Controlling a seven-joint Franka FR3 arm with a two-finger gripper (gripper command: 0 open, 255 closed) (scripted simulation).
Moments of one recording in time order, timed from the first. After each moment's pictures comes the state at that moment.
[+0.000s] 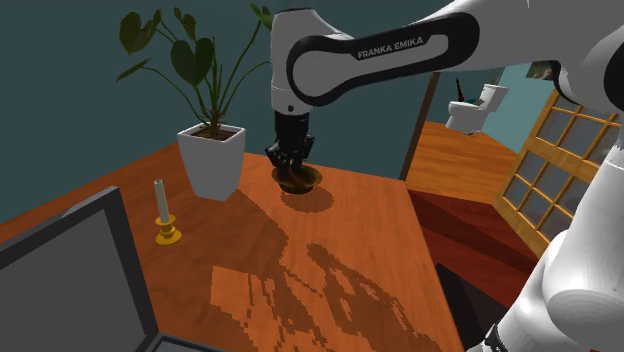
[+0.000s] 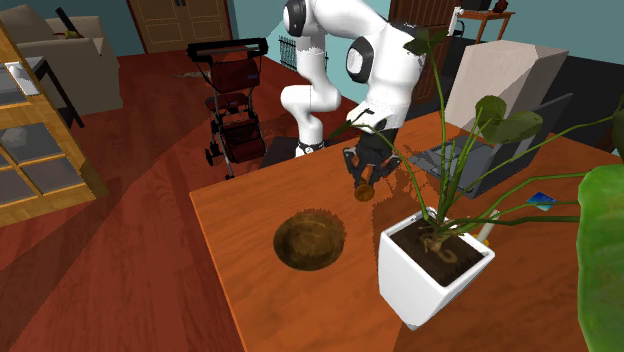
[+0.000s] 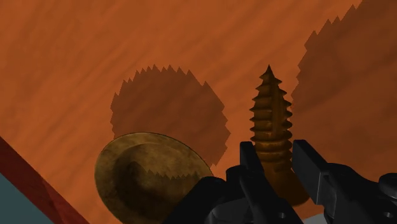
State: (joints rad) arm 0.09 0.08 0.35 -1.82 -0.16 1.90 0.39
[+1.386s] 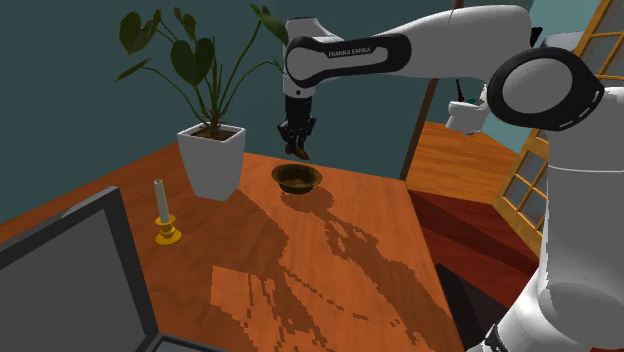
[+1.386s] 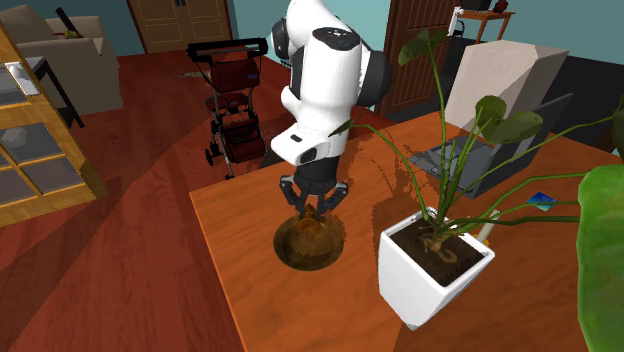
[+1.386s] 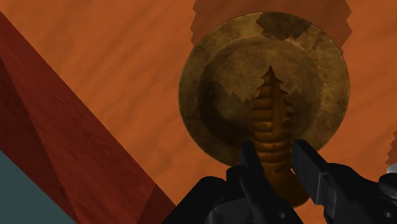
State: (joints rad) arm -0.01 0.38 0.25 -1.40 -0.22 1.80 0.17
